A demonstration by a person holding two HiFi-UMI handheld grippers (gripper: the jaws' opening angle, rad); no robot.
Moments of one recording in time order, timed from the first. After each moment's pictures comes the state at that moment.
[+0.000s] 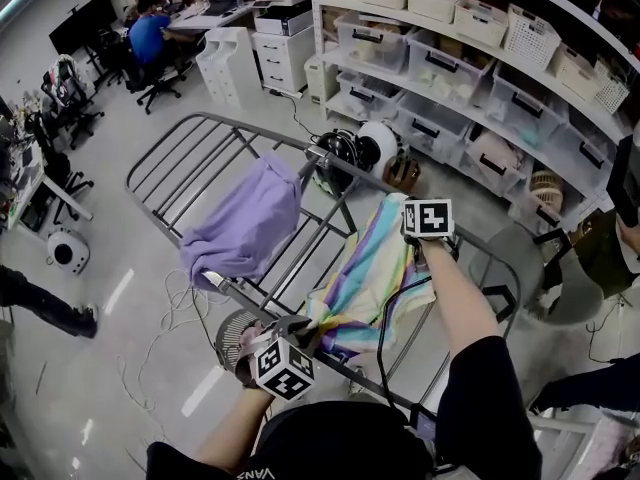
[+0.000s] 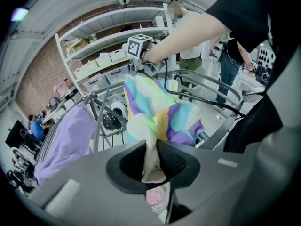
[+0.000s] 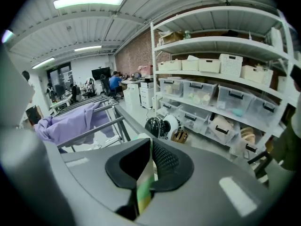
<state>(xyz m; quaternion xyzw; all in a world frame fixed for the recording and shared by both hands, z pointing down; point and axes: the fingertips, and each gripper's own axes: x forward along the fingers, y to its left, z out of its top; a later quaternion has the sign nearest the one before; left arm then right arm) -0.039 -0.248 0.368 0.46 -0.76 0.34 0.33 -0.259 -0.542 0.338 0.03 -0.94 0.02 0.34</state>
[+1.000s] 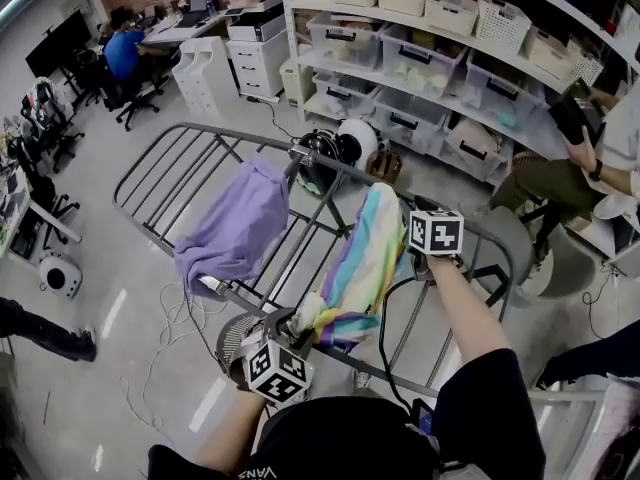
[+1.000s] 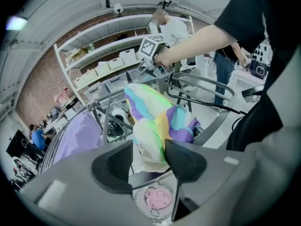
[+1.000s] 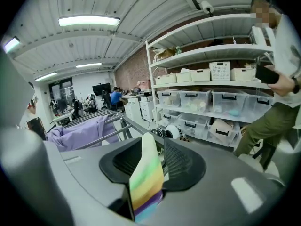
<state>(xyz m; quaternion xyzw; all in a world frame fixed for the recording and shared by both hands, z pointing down) -0.037 -0.233 0.352 0.47 -0.76 0.35 0.28 -0.200 -0.540 0.307 0.03 -0.96 0.07 0.26</state>
